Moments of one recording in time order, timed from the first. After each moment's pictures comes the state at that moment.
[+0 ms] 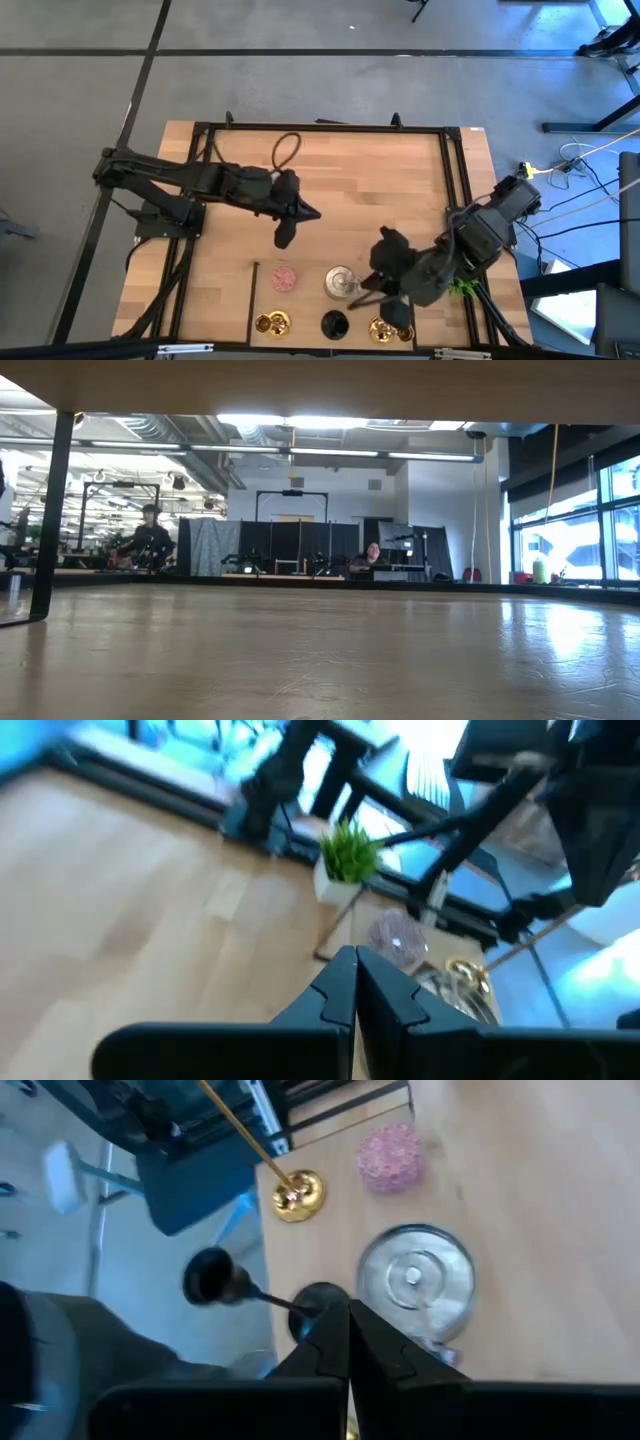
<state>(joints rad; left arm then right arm) -0.18 1.35 1.34 -0.38 -0.09 -0.49 0.67 1.76 2.10 -1.17 0.27 0.88</state>
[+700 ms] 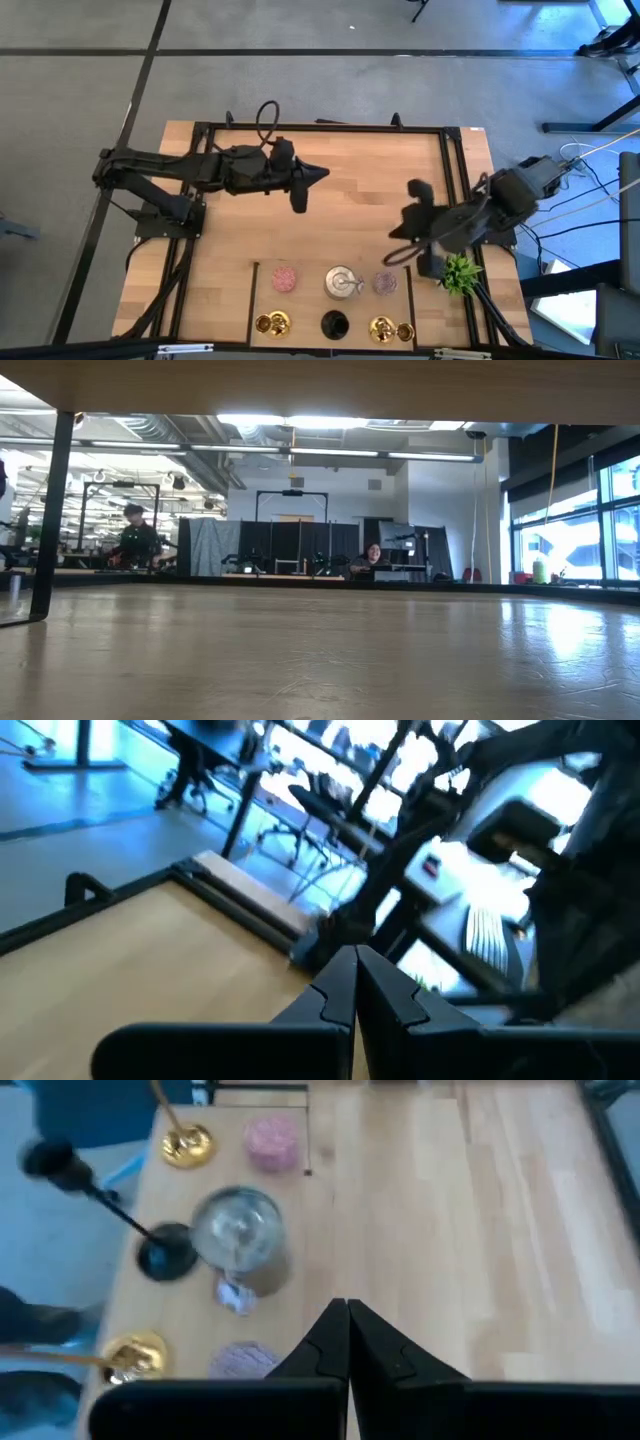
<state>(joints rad) -0.09 1.34 1.34 -0.17 -0.35 -0.56 0.59 1.55 2.06 -1.41 0.33 0.45</state>
